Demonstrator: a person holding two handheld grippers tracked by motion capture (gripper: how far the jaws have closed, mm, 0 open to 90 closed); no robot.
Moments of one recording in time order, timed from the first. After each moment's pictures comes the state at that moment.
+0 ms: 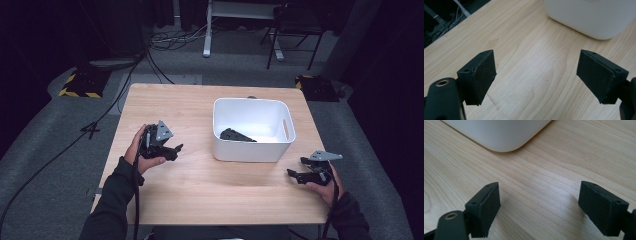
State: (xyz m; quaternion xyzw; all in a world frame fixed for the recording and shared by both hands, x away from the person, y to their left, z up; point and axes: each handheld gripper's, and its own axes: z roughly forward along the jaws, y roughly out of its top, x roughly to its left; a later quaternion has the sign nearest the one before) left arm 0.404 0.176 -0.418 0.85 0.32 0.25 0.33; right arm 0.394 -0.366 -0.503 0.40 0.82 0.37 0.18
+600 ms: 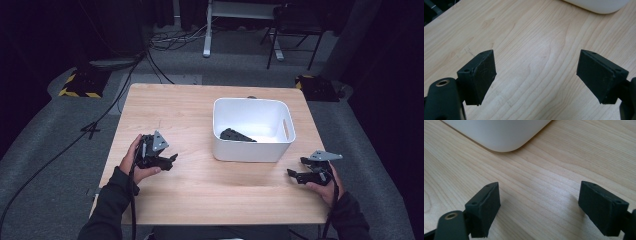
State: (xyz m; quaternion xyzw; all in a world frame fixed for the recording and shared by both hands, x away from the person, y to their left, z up) left arm 0.386 0.189 -0.443 0.85 0.34 0.24 0.32; right arm 0.394 -0.366 -0.503 0.40 0.82 0.37 0.18
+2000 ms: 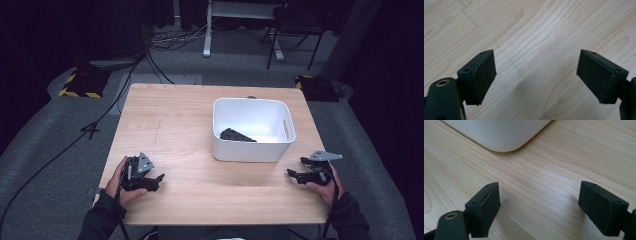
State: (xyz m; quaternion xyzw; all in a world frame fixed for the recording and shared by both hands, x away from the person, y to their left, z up) left arm 0.339 0.224 -0.483 0.85 0.38 0.22 0.29; right arm 0.394 -0.366 -0.503 0.40 0.82 0.37 0.18
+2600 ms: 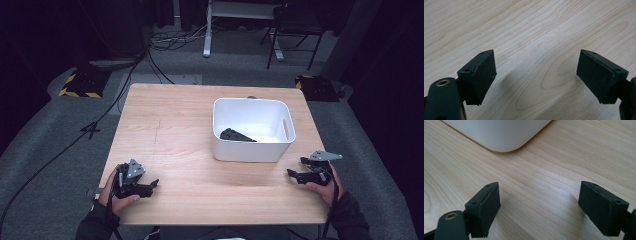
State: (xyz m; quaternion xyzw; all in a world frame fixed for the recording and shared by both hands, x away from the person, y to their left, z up) left arm 0.323 0.246 -0.496 0.83 0.42 0.19 0.32; right arm 0.394 -0.366 -0.503 0.40 0.82 0.37 0.18
